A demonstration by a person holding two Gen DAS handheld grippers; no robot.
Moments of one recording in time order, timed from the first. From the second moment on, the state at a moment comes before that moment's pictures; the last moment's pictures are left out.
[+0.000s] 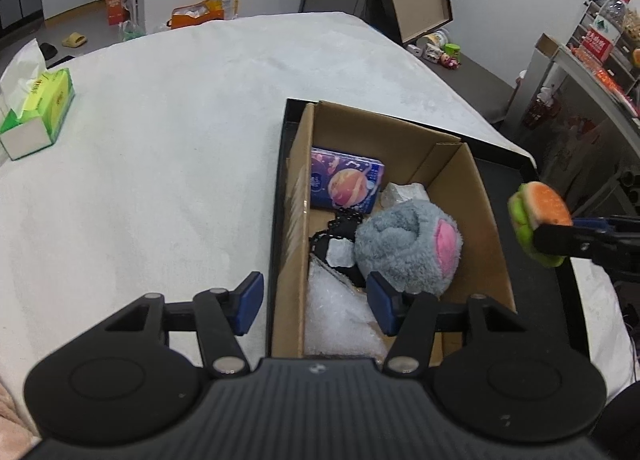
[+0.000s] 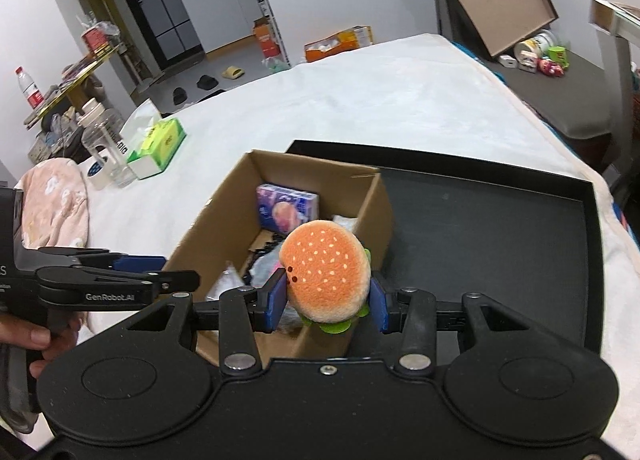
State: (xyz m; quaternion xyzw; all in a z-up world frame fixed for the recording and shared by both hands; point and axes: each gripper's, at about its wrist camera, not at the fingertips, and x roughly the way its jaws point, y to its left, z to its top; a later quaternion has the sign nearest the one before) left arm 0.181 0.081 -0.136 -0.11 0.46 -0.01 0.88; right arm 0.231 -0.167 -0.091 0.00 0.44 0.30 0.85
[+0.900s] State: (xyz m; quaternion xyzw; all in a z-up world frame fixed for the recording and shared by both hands) left arm 0.172 0.093 -0.145 -0.12 0.46 -0.02 0.88; right arm 0.211 -0.109 -0.109 -0.03 0.46 0.33 0.82
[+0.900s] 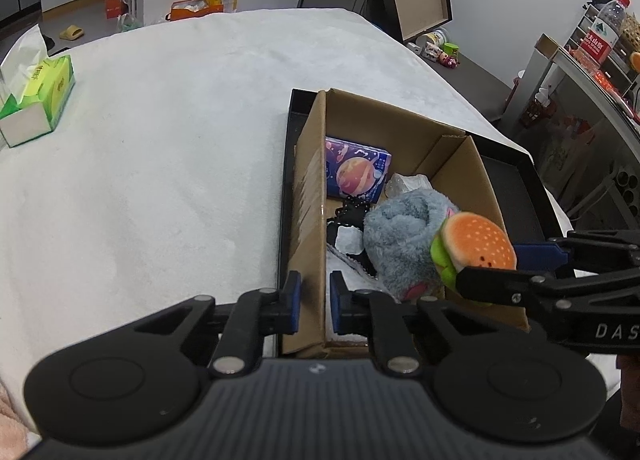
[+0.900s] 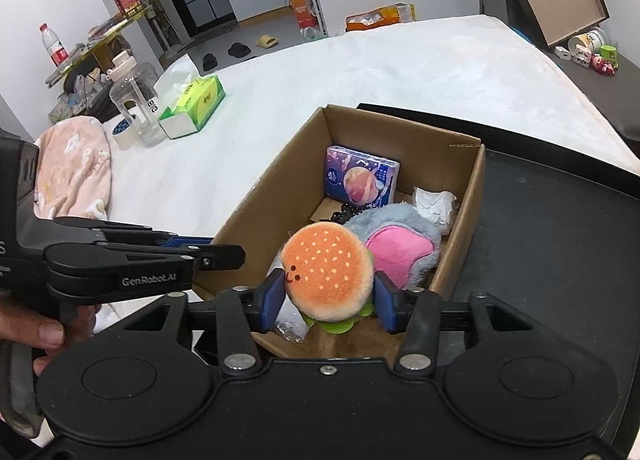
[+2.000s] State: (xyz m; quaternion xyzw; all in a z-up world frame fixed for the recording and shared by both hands) left arm 0.176 0.082 -0.140 -0.10 0.48 0.00 0.87; right arm 0.213 -0.193 -0.109 0.00 0.46 0.25 0.85
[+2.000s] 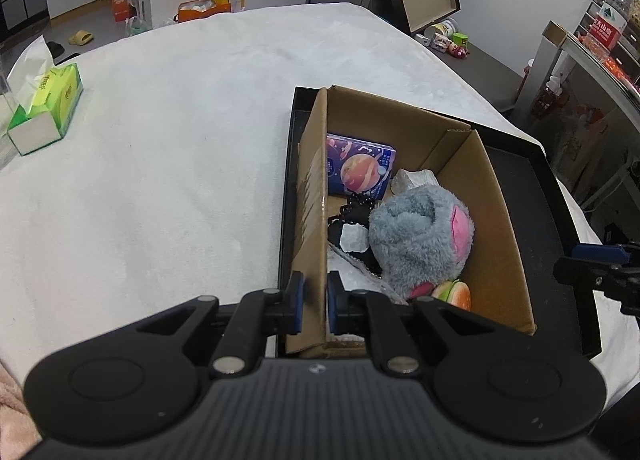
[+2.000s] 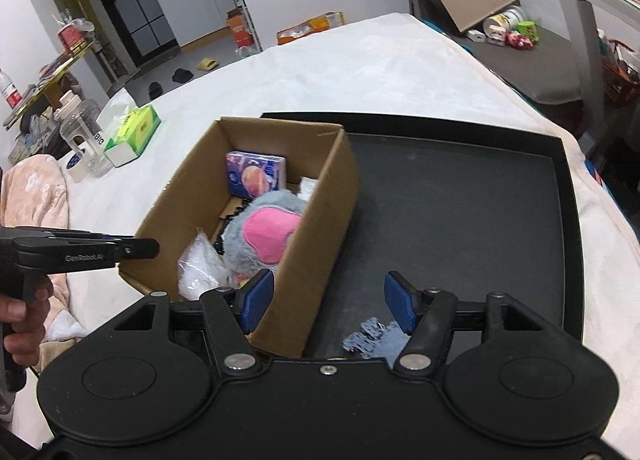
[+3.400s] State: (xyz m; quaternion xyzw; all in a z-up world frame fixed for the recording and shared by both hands) left arm 0.203 0.065 -0.141 -0.06 0.49 0.04 0.87; right arm 0.231 -0.234 -0.199 0.00 0.53 0.22 0.82
